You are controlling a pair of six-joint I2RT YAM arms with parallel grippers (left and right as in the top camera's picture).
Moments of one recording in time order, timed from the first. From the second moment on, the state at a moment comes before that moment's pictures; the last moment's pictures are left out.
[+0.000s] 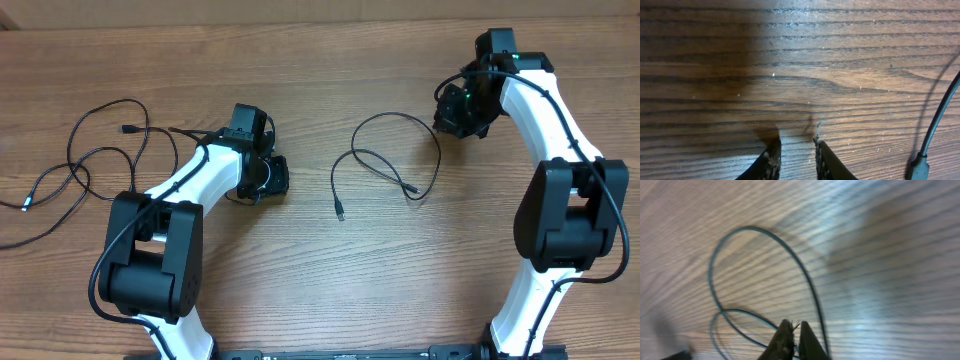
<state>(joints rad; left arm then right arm) -0.22 1.90 1.14 -0.60 0.27 -0.37 0.01 2.10 1.74 -1.03 -0.33 0.40</state>
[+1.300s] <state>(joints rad) -0.22 1.90 1.14 -0.59 0.27 -0.37 0.14 2.05 1.36 -1.14 -0.22 0.48</state>
